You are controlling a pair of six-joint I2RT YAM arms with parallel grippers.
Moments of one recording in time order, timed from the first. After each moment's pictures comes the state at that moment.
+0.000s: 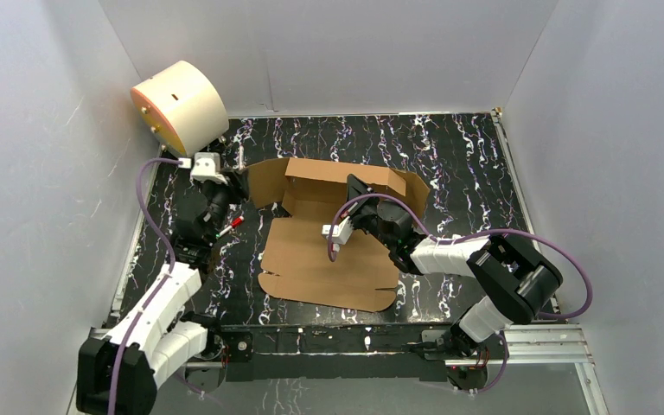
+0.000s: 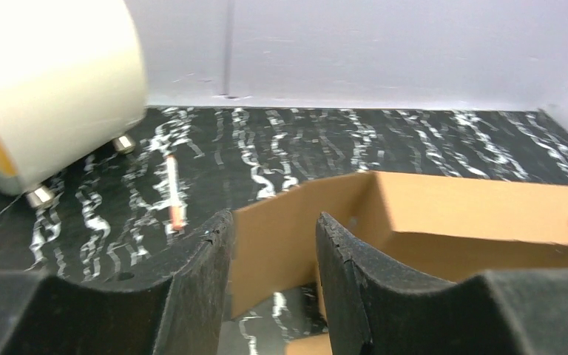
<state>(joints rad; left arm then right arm) -0.30 0.91 0.52 0.44 -0.09 -0.13 0.79 1.53 0.58 0.86 0.05 -1.83</state>
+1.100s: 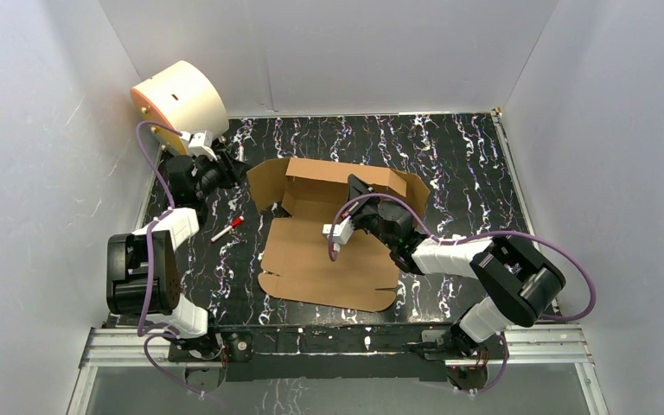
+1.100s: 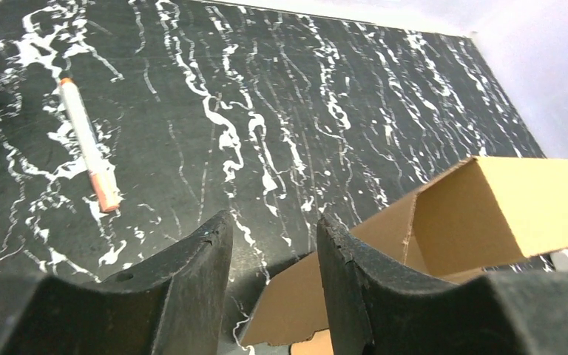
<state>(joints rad) 0.08 1.53 0.75 0.54 0.54 -0.33 0.79 1.51 0.58 0.83 0.03 -1.81</state>
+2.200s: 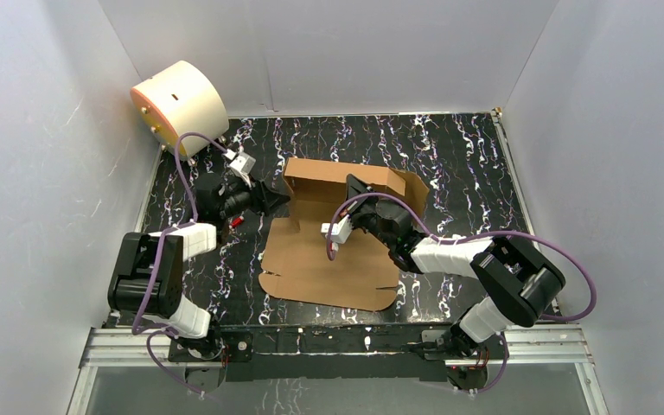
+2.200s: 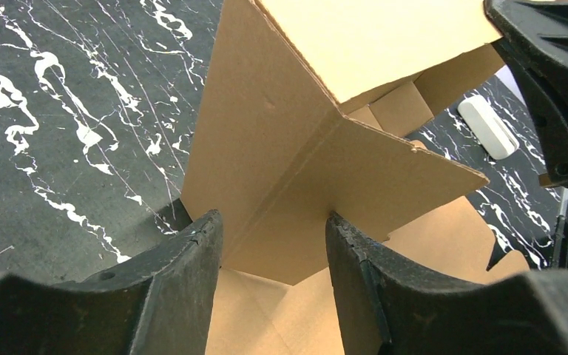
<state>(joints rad) -0.10 1.53 0.59 0.68 0.81 -0.24 0.80 1.51 0.59 0.80 0.04 -1.78</state>
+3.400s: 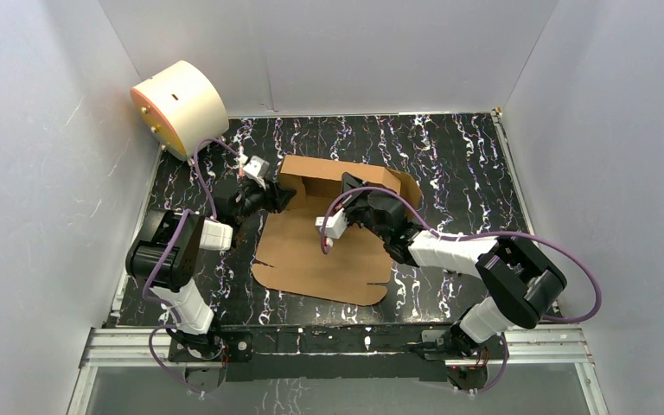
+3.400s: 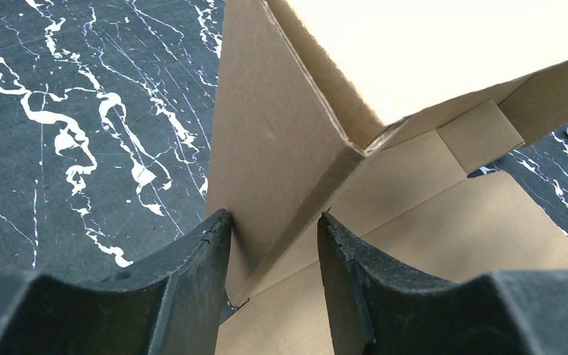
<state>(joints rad) -0.21 1.73 0.58 1.00 0.54 -0.16 0.81 1.50 0.69 0.61 0.04 -1.70</state>
